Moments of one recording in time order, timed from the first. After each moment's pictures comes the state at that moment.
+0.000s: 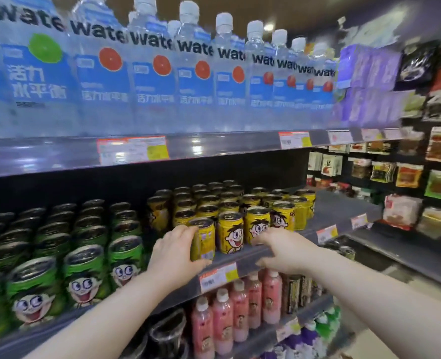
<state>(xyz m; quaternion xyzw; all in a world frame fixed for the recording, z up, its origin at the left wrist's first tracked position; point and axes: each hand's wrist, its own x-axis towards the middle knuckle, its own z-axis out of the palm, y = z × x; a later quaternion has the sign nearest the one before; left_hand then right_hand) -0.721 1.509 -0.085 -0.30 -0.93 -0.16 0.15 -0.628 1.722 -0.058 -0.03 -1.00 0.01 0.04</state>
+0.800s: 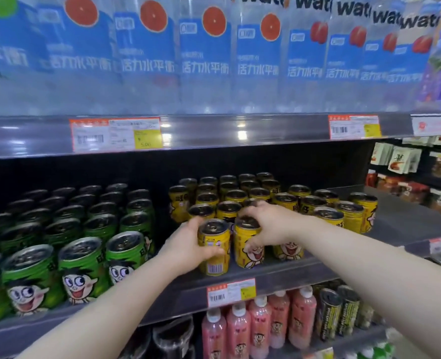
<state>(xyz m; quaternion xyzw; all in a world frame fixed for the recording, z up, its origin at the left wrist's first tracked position) -0.773 1.539 -0.087 -0.16 -0.92 -0.35 0.02 -0.752 1.736 -0.036 0.10 -0.99 0.03 -0.01</state>
